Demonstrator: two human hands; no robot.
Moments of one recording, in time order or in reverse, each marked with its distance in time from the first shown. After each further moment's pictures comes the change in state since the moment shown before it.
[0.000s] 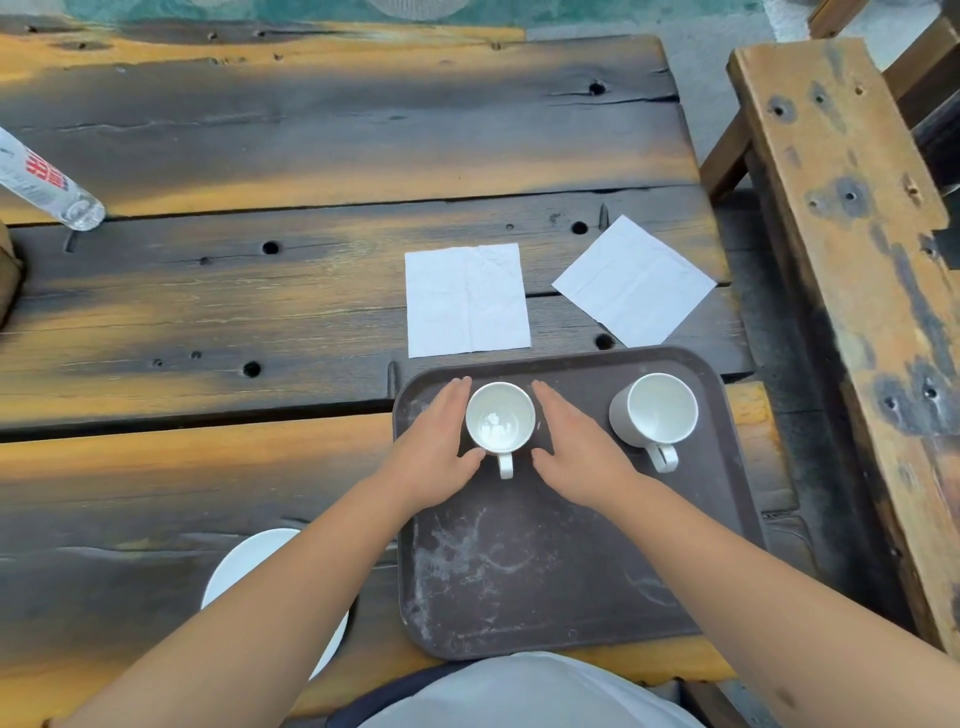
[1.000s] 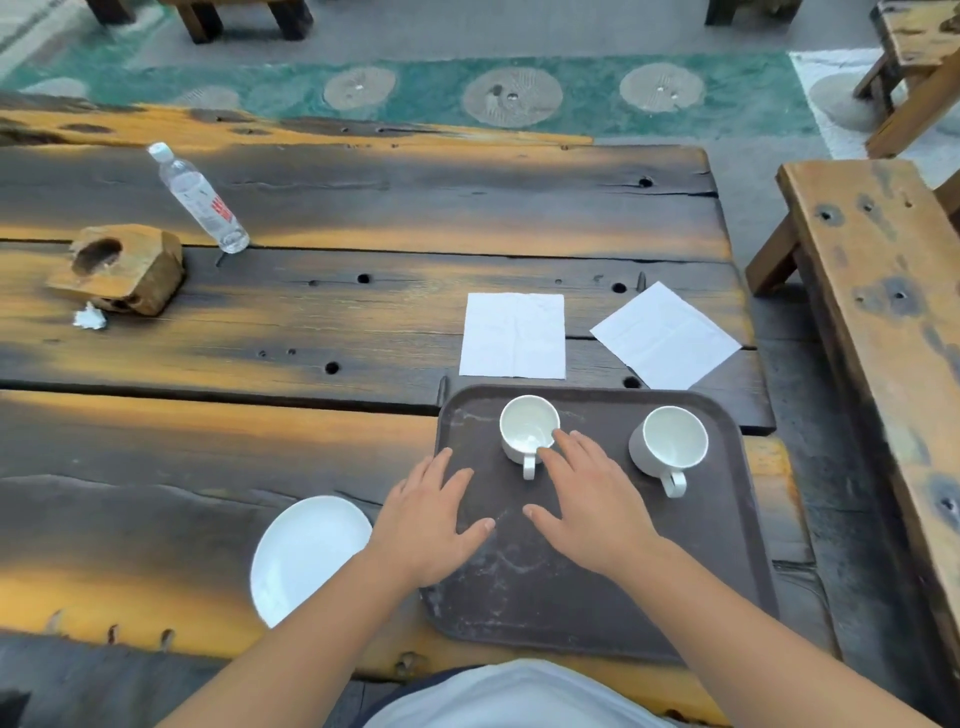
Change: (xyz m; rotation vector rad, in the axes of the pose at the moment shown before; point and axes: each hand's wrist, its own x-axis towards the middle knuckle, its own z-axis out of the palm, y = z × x) left_hand -0.126 0.023 0.011 0.346 0.039 -0.203; right_hand -0.080 -0.029 0.003 -0.461 0.124 -0.306
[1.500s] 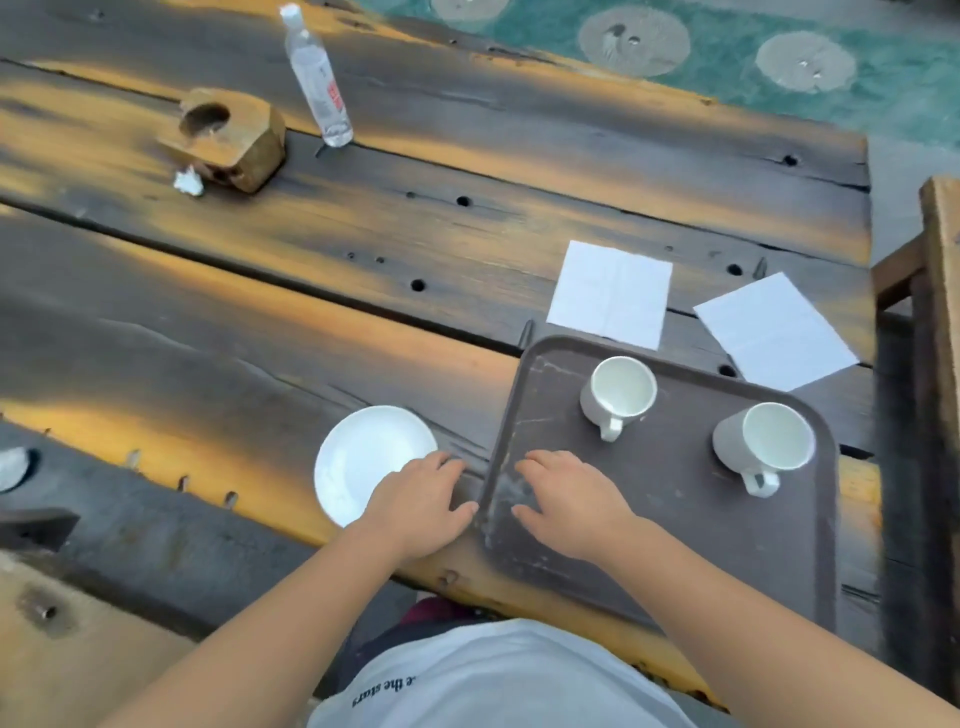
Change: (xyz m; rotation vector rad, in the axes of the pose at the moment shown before) left_hand -0.063 -0.083 0.045 -0.167 -0.071 -0.152; right_hand 0.019 -0.092 0.051 -0.053 -0.388 -0.262
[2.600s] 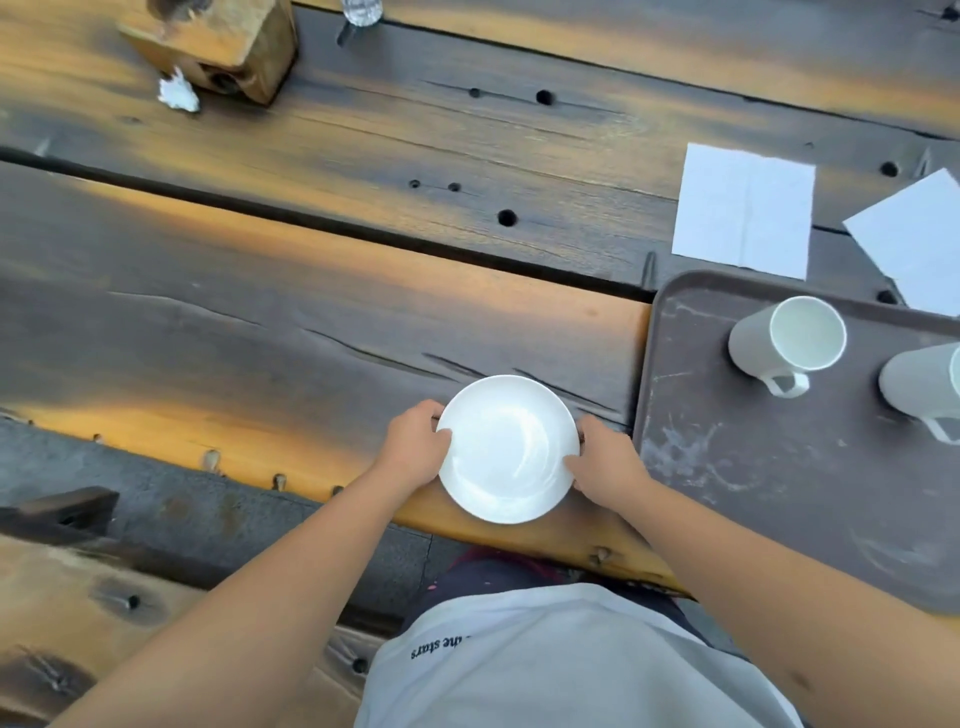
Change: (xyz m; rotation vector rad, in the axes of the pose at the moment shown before) left_hand 0.045 -0.191 -0.011 -0.579 -0.017 -0.335; right_hand 0.126 -0.098 0.066 0.606 -0.035 0.611
